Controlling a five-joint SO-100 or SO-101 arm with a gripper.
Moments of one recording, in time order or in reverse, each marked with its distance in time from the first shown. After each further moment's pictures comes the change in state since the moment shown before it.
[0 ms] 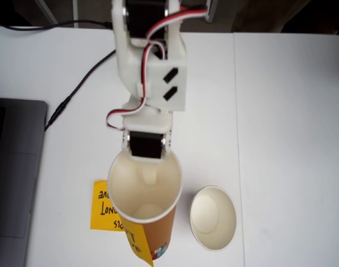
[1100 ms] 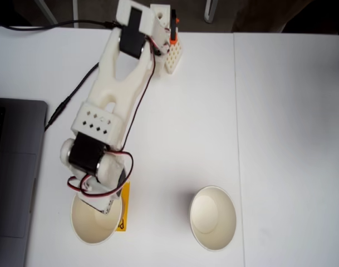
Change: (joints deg) arm 20.1 -29.9 0.0 -0.6 0.0
